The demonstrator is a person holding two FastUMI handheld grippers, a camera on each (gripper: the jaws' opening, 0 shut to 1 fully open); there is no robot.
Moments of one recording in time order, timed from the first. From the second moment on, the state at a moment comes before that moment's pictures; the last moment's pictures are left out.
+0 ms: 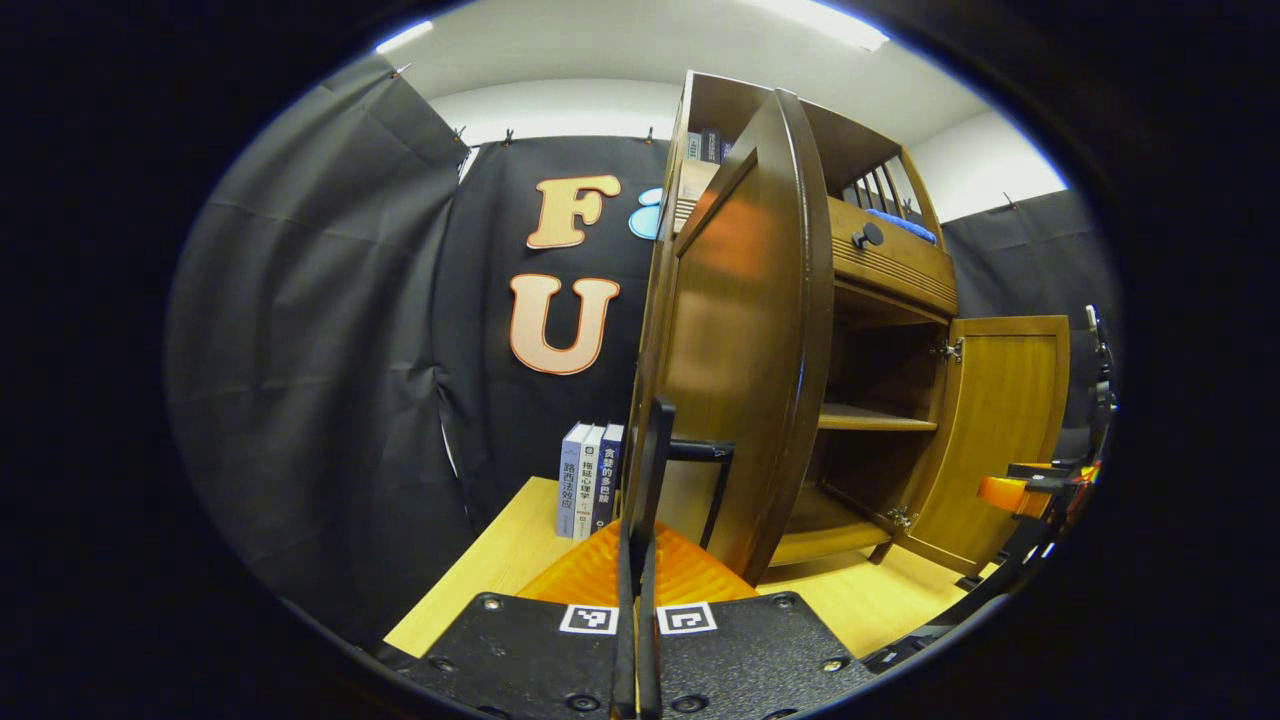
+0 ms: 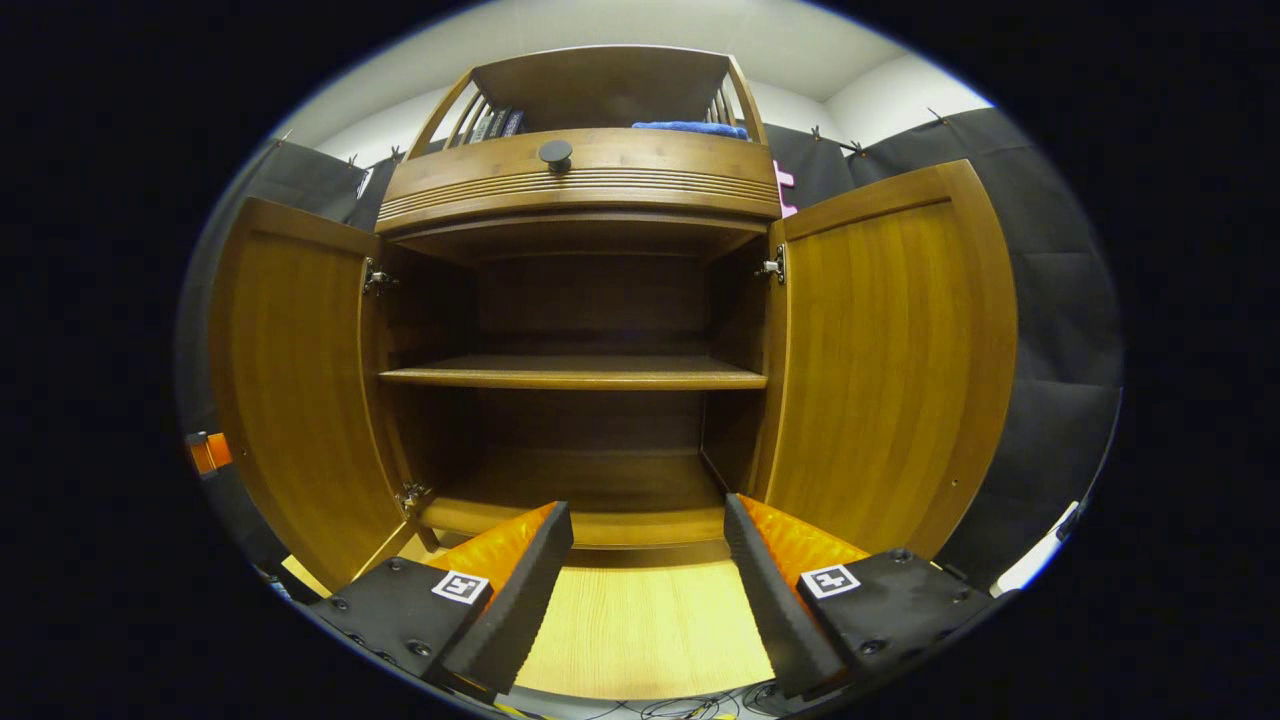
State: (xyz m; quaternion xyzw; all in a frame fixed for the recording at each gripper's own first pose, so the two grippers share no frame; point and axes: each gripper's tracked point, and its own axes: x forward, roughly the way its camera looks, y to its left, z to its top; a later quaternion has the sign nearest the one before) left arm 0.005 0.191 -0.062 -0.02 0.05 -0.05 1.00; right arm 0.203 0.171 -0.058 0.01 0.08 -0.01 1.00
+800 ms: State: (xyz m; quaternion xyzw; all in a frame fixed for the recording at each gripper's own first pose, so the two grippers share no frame) left arm -0.040 0.203 -0.014 -0.03 0.04 0.01 1.00; right arm 0.207 0.177 -0.043 0.02 0.08 0.00 1.00
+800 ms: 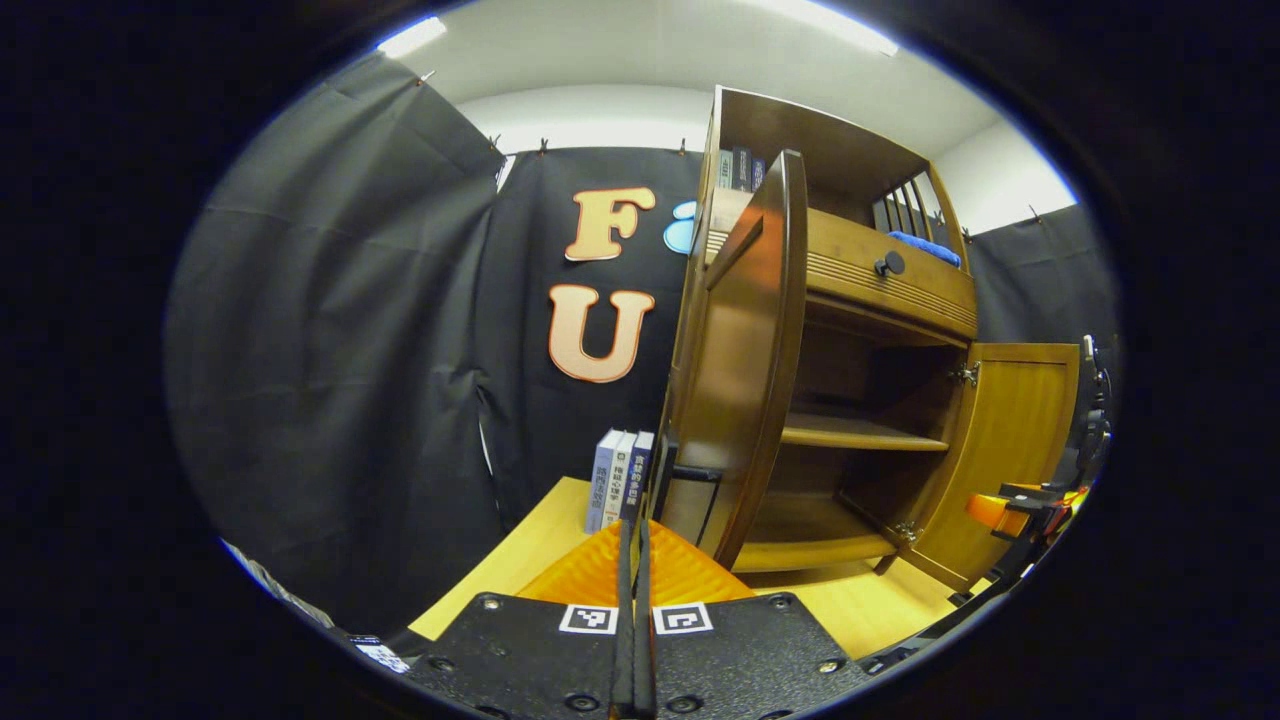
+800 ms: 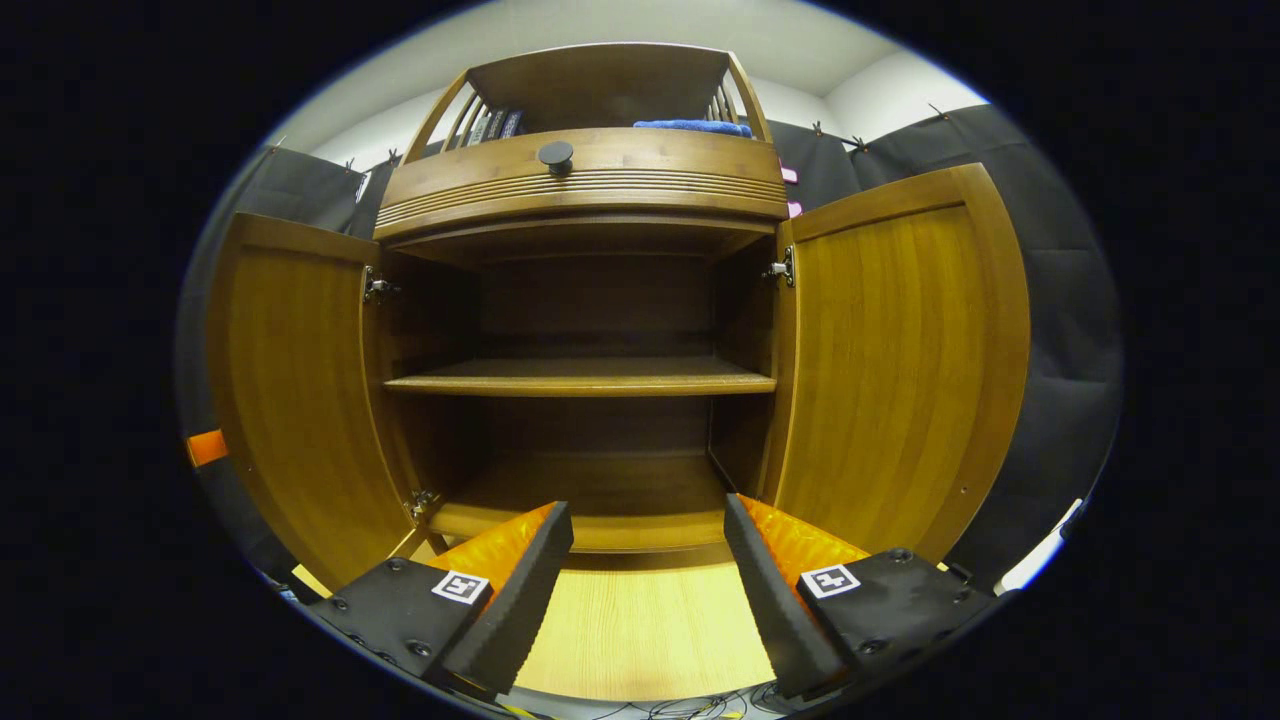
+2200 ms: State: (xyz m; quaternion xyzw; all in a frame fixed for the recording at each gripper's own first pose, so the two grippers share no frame) left arm -0.067 0.147 0.023 -0.04 0.02 -0.01 1.00; right arm 0.164 0.134 -0.006 0.02 0.04 -0.02 1.00
